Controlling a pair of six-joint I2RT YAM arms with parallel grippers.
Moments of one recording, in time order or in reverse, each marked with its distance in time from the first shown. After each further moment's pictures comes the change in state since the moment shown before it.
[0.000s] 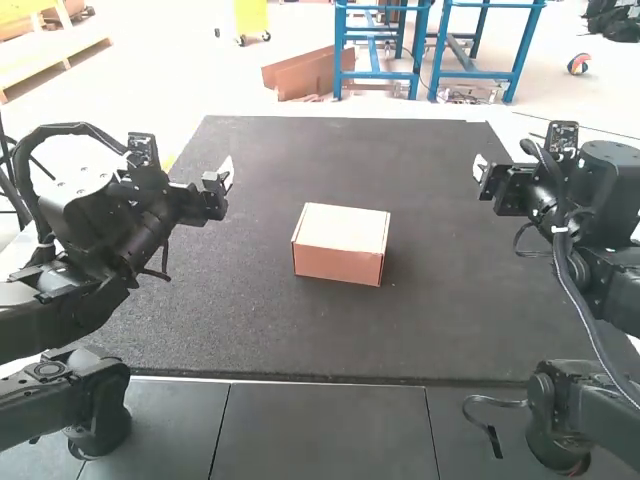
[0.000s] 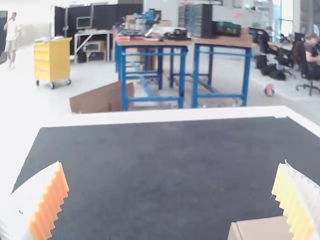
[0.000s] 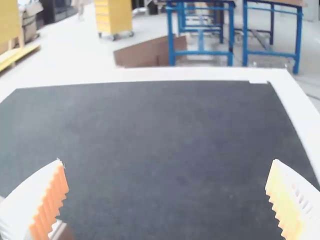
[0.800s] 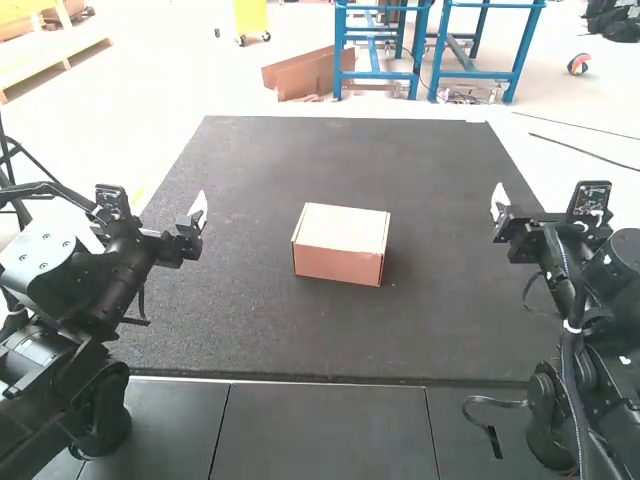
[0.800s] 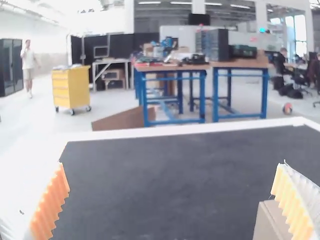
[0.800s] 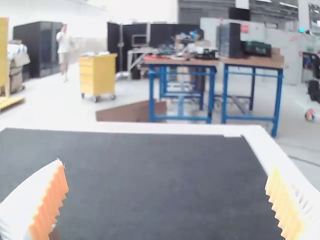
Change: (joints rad) left arm 0.041 -0.564 -0.191 -0.316 -0.003 0.080; right arm 0.000 -0.673 -0.262 -0.185 0.058 -0.060
